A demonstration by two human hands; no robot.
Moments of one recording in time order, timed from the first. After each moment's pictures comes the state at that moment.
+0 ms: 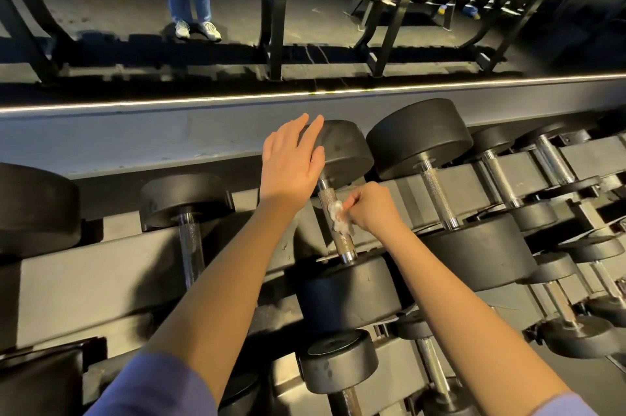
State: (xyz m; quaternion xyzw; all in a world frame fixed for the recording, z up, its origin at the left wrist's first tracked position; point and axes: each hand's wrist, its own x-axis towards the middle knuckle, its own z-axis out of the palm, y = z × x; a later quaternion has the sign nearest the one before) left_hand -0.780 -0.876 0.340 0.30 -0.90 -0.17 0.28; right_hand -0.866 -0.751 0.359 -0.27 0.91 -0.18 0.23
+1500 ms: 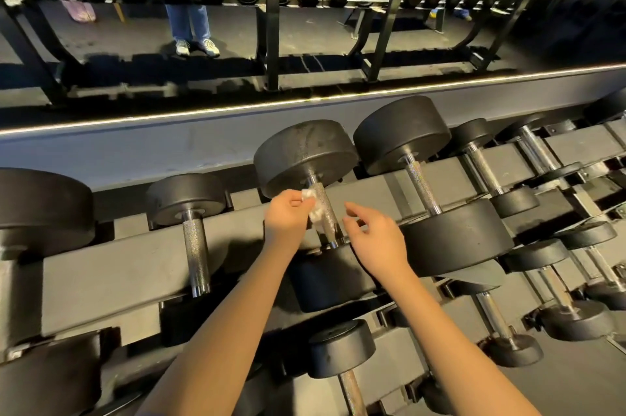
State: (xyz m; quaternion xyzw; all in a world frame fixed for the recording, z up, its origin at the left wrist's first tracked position) left_hand -0.744 -0.804 0.320 0.44 -0.66 -0.56 0.23; right_hand -0.820 -0.672 0.359 -0.34 0.89 -0.29 0.13
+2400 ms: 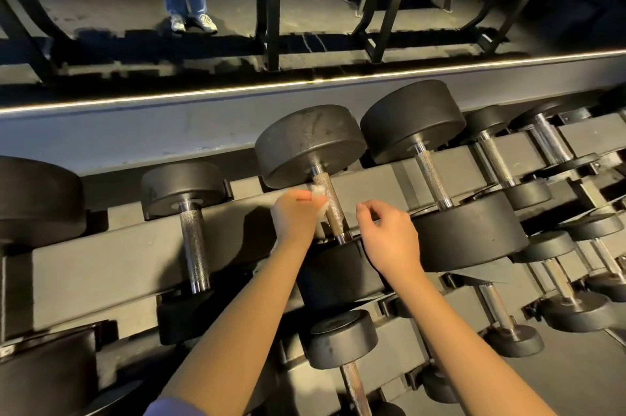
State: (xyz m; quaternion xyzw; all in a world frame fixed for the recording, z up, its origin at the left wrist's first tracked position) left_hand -0.758 -0.796 0.310 0.48 -0.62 -0.56 0.24; right_hand -0.816 -0.674 0.362 -0.29 0.90 -0.30 0.09
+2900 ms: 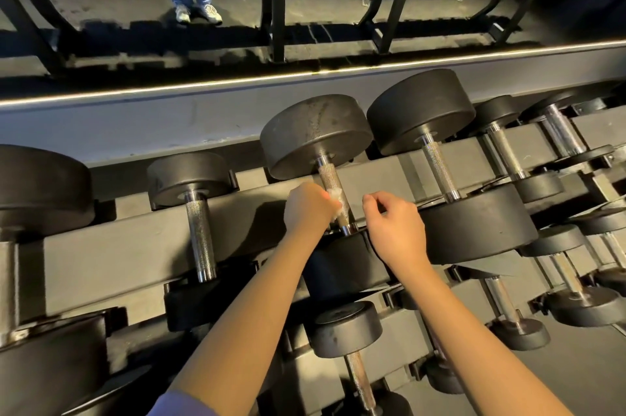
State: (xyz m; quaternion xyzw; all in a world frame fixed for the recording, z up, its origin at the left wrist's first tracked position) left_hand -0.766 -0.795 0.323 0.49 -0.75 -0.44 0.04; right_hand -0.817 -0.674 0.357 -0.29 0.90 -0.31 0.08
